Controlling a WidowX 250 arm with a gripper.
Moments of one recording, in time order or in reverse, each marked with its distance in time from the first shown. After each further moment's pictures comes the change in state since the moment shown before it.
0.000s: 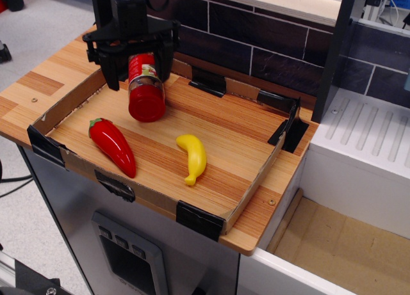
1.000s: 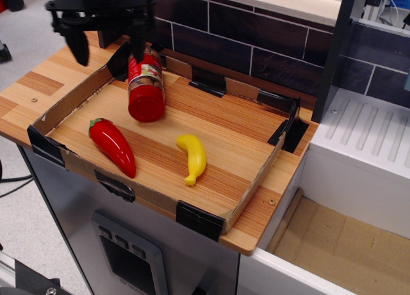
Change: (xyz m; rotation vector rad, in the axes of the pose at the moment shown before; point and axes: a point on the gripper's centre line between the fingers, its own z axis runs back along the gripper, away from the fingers) arm 0.001 0.027 0.040 -0.042 -0.033 -0.186
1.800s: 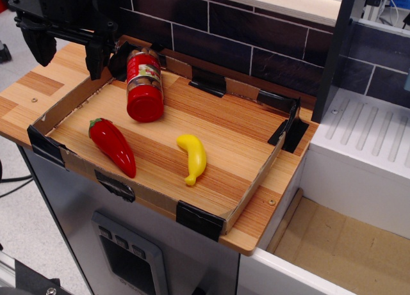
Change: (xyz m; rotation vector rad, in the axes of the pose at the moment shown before) arm -0.015 0.036 0.007 0.095 -0.117 -0.394
